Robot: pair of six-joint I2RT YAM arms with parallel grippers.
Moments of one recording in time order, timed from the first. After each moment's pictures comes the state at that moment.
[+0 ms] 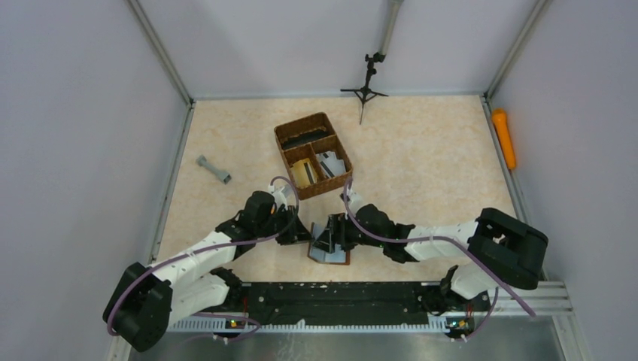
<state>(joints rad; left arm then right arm) -0.57 1.02 0.37 -0.06 0.48 -0.82 1.05 1.43 0.47 0.51 -0.13 0.83</state>
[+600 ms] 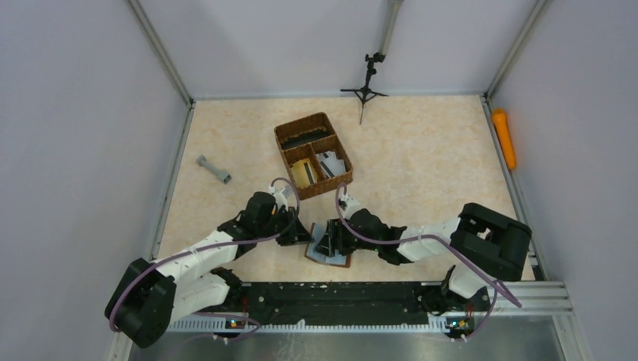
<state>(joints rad) -0.57 1.04 0.36 -0.05 0.48 -0.82 1.08 1.54 0.47 0.53 -0.08 0.84</state>
